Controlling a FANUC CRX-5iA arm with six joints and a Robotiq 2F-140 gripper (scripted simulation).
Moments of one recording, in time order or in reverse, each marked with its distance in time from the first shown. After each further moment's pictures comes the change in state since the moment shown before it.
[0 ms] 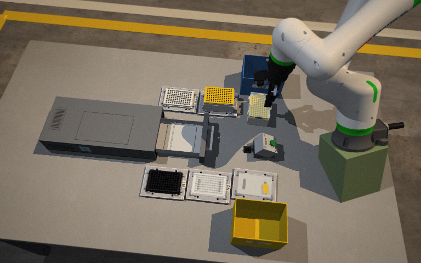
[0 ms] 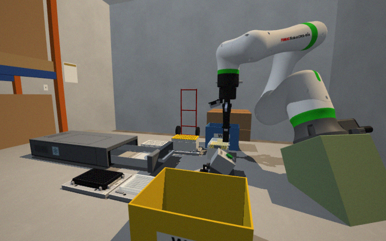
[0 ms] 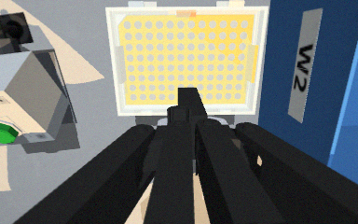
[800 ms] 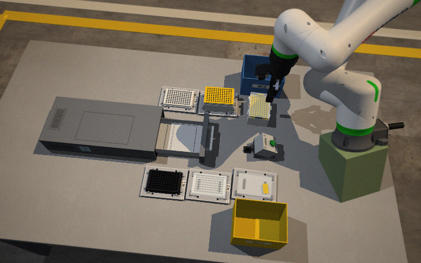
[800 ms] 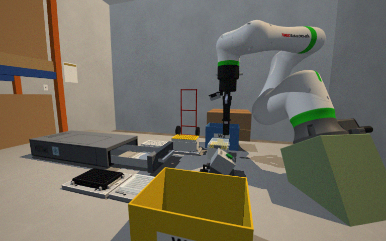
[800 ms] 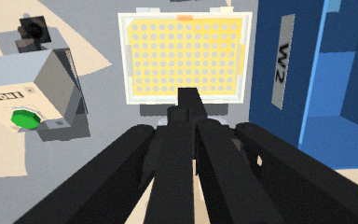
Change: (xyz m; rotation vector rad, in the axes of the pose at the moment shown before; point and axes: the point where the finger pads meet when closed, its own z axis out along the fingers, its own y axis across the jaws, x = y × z) arm 0.000 0.000 -0.034 0.000 0.000 0.000
